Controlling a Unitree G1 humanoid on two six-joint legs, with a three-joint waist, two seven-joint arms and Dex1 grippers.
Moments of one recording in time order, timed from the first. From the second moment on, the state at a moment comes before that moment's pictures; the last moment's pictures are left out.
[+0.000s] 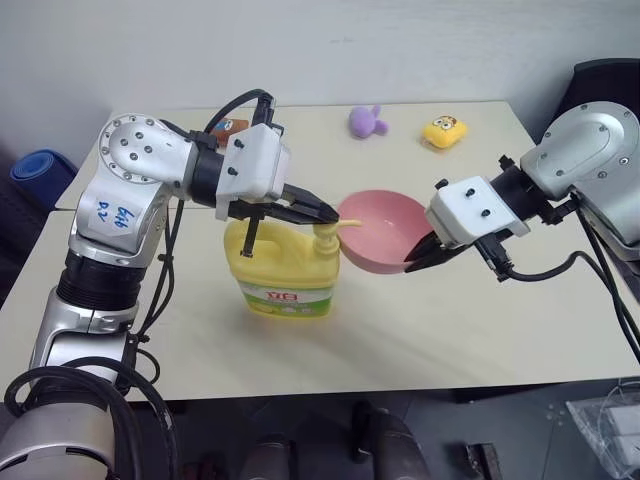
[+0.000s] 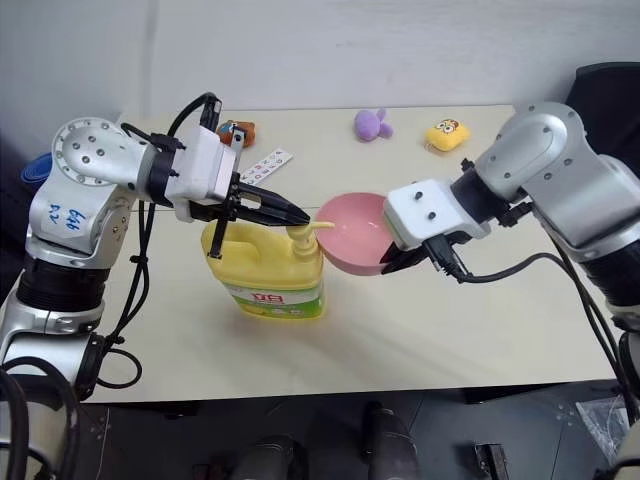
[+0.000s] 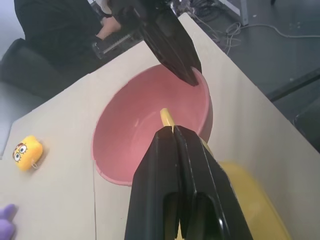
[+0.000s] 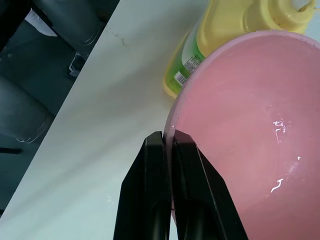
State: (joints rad) left arm -1.00 0.69 -0.18 -0.02 -0.33 0.22 -1.33; right arm -1.21 -1.10 0.61 -0.06 0.41 0.22 1.56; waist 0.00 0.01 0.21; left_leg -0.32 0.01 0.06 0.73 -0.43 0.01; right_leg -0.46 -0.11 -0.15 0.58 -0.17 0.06
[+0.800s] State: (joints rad) left arm -0.97 0.70 -0.19 -0.02 -0.32 0.16 -1.36; right arm -1.26 -1.10 0.62 -0.08 0.42 0.22 1.56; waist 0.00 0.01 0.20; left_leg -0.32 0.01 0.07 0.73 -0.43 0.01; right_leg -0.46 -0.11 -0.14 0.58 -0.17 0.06
